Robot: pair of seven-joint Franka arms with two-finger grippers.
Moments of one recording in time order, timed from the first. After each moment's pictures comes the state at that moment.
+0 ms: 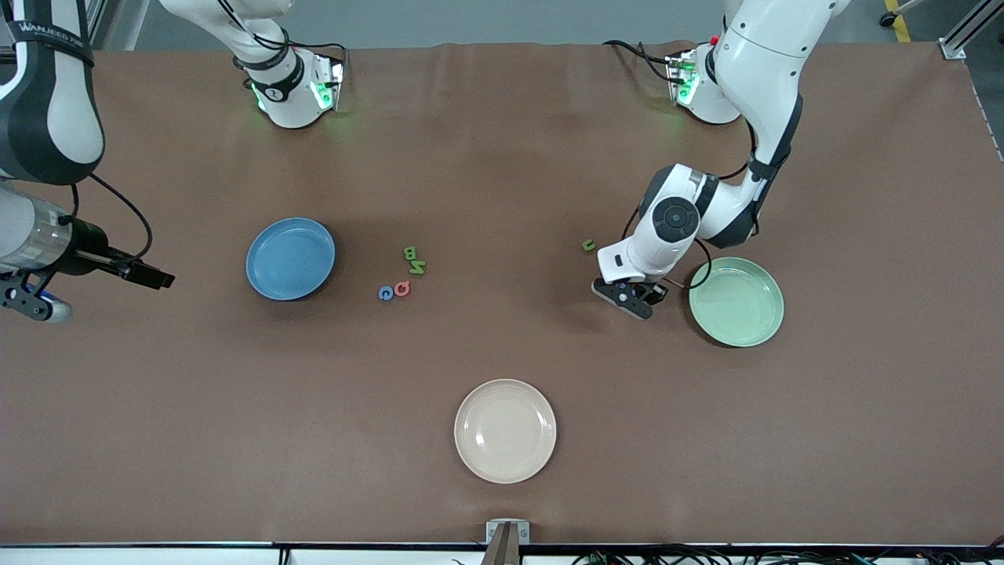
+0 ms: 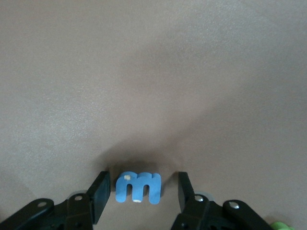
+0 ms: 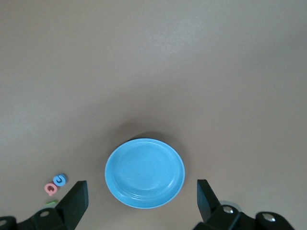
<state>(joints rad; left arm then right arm) -0.44 0.50 -0.05 -2.13 0.00 2.63 0.10 0.02 0.14 -0.10 -1.76 0.06 1.79 0.38</state>
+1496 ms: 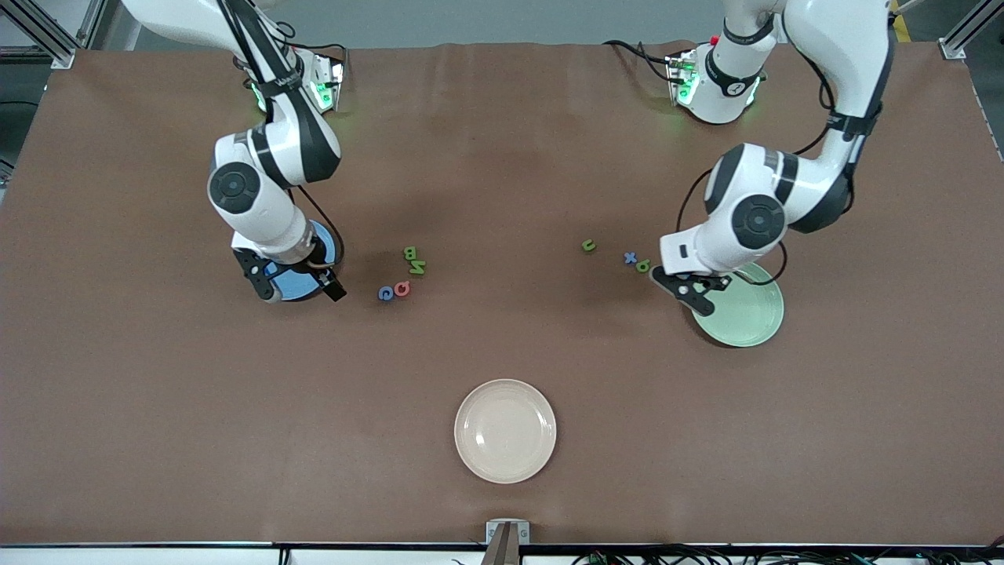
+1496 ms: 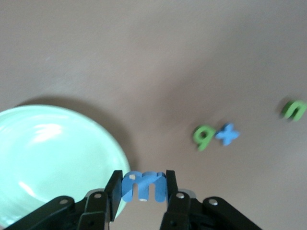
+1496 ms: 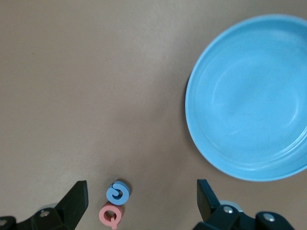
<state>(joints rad) -0.24 0.28 -0.05 -2.11 0.00 2.21 0.41 0.44 0.22 -0.10 -2.24 0.06 2.47 1.28</state>
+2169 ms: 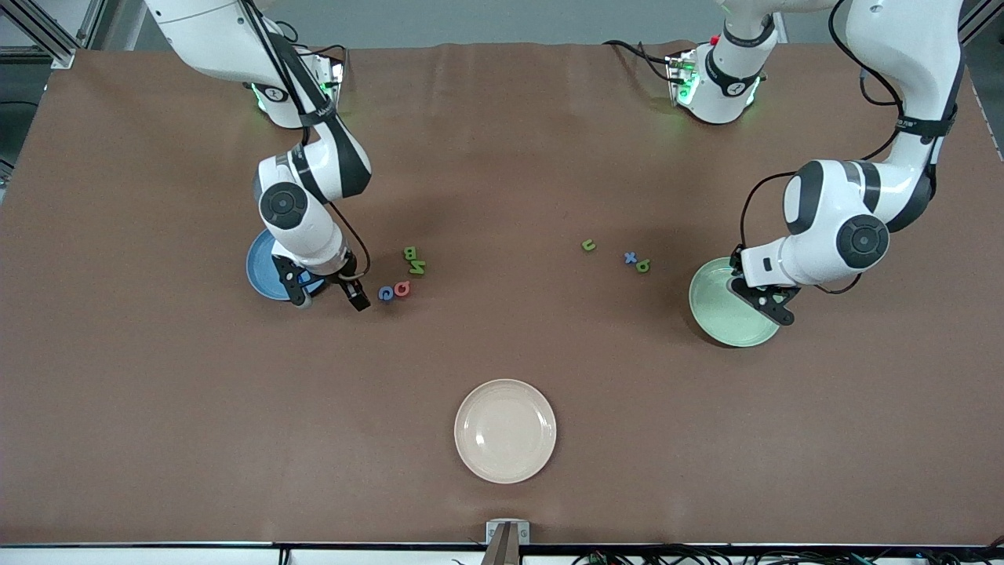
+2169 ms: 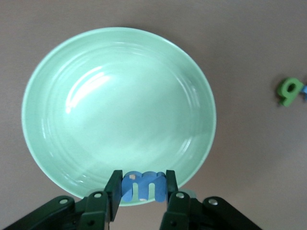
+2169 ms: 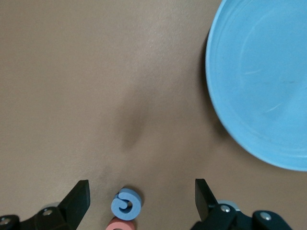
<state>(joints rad) -0.03 0.30 -0.05 -2.15 0.00 2.25 0.53 0.50 0.36 -0.10 -2.21 0.06 2.59 1.42</state>
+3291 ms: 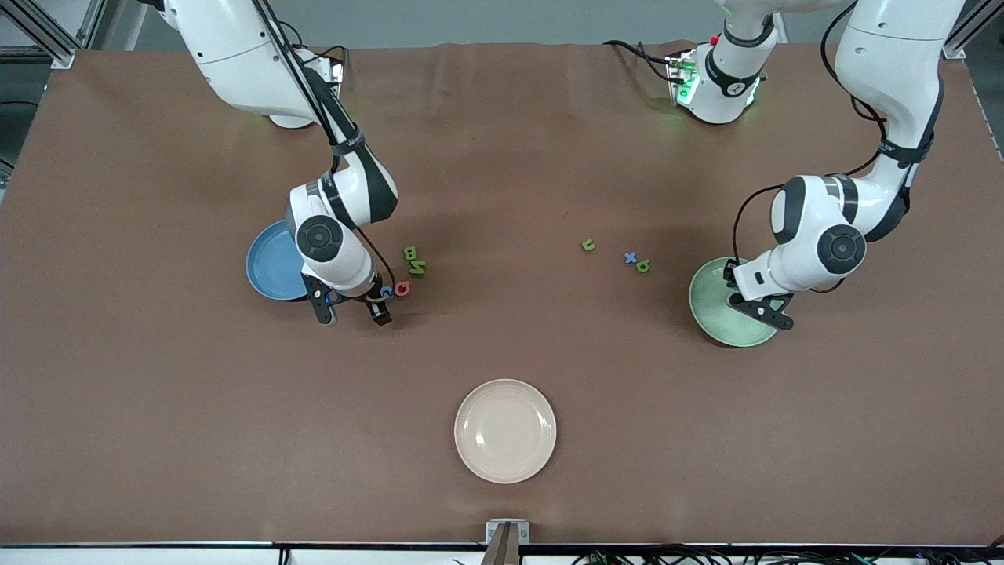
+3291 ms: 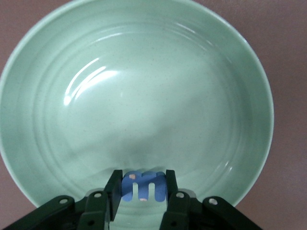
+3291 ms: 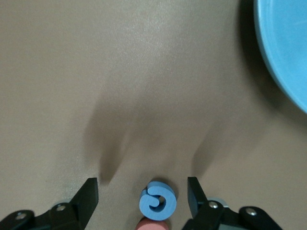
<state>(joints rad) -0.01 0.39 -0.05 -2.21 0.04 2.42 0.38 0.54 0.52 -0.10 -2.04 0.11 2.52 1.49</state>
